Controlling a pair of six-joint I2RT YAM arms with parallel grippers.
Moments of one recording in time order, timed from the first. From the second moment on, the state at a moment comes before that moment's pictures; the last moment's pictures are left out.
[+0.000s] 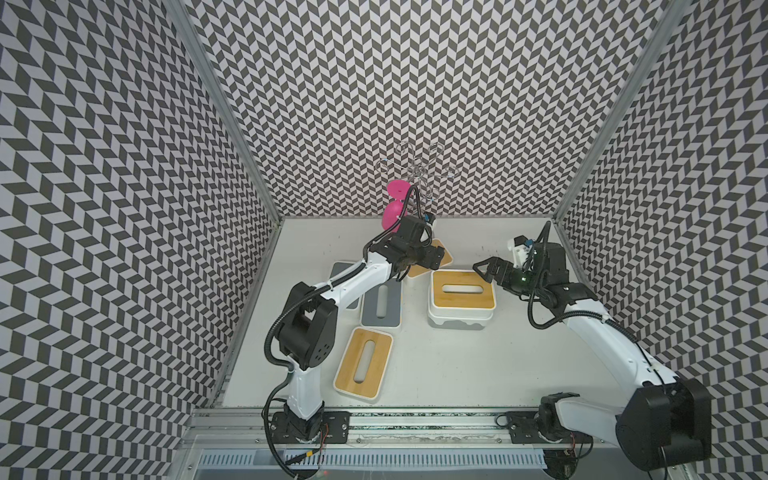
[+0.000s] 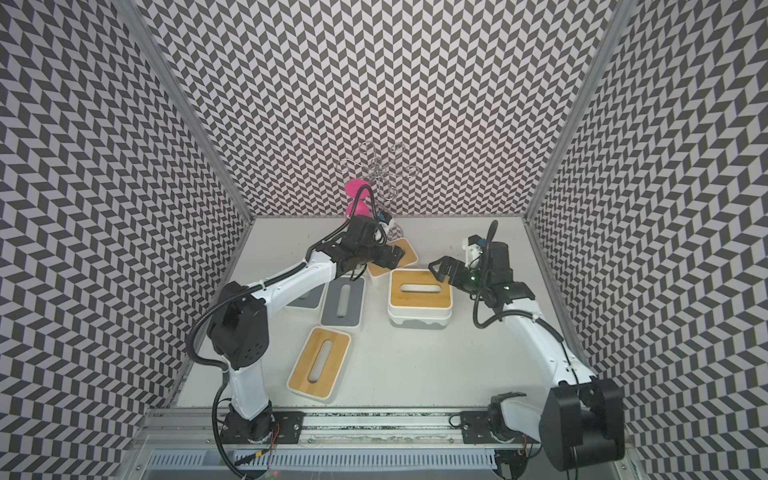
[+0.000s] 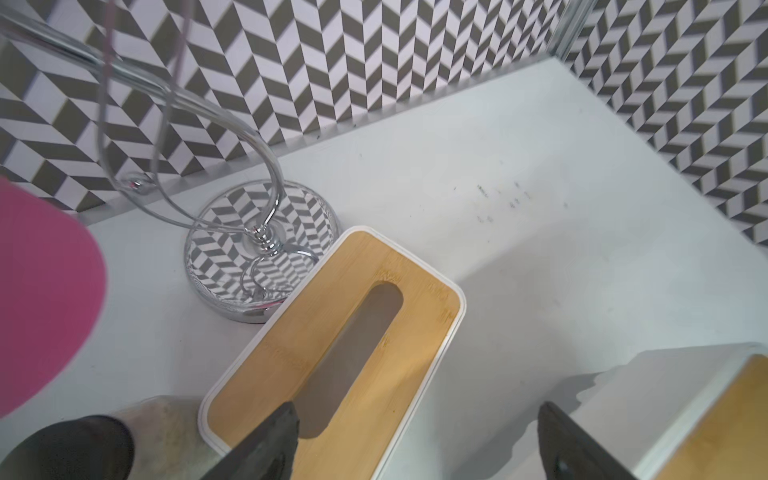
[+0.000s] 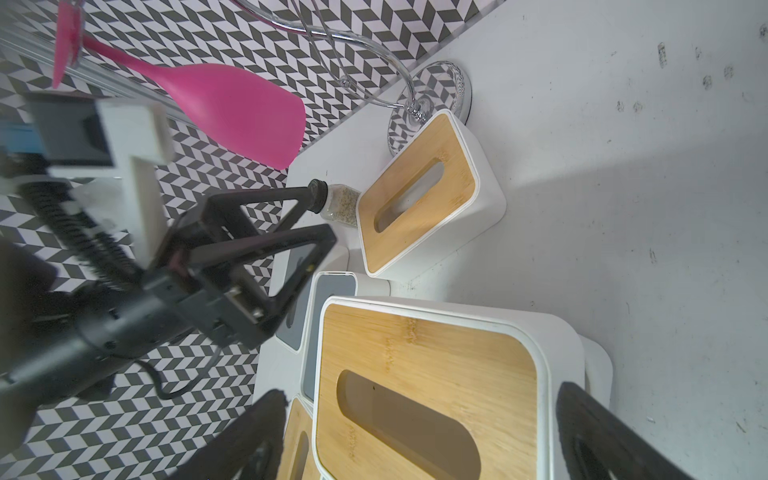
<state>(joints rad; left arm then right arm) -0.63 1.94 1.59 -0.33 0.05 -0.09 0.15 1.22 0.91 -0.33 -0.51 0.56</state>
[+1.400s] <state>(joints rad) -0.61 2.18 1.83 -0.51 0.09 0.18 0.14 1.17 0.82 -0.32 -0.56 0.58</state>
